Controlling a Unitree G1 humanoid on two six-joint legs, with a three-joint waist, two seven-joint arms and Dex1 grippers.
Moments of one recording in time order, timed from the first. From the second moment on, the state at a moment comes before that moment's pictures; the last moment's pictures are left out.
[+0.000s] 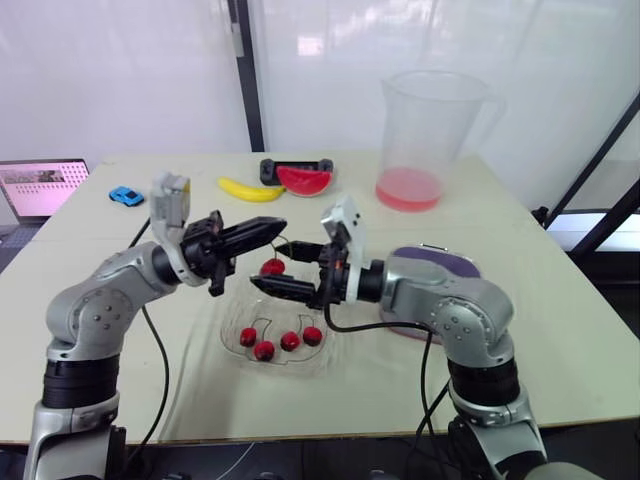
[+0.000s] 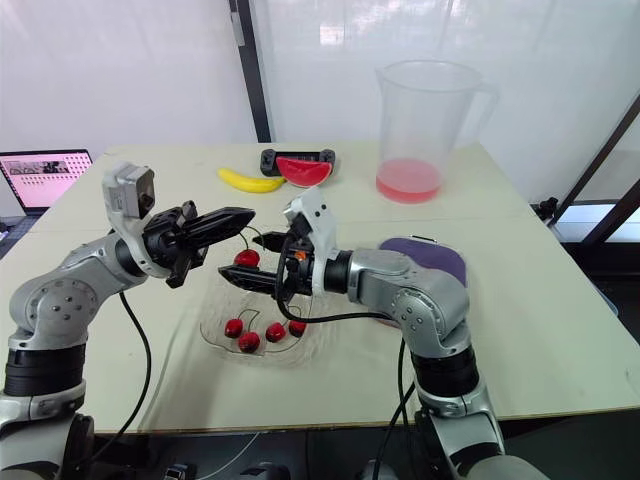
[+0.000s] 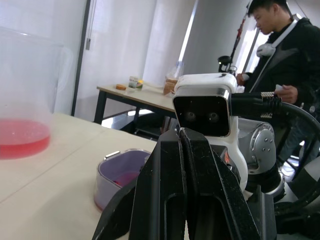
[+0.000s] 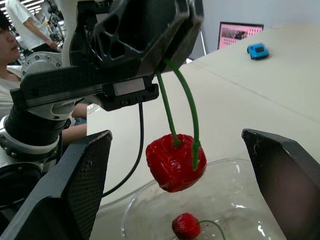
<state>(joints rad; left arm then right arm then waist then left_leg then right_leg) -0.60 0.59 0.23 -0.16 -1.01 0.73 -1.02 -0.74 -0.17 0.07 -0.39 0.68 1.12 0.53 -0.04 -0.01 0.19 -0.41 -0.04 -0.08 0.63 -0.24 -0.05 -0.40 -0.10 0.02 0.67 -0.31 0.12</state>
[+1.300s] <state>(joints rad) -0.62 0.58 0.22 -0.14 -0.99 0.69 -1.02 -0.73 -0.16 0.03 -0.40 0.81 1.33 0.33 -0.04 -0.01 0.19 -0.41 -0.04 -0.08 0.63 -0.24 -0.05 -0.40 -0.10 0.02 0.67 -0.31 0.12</state>
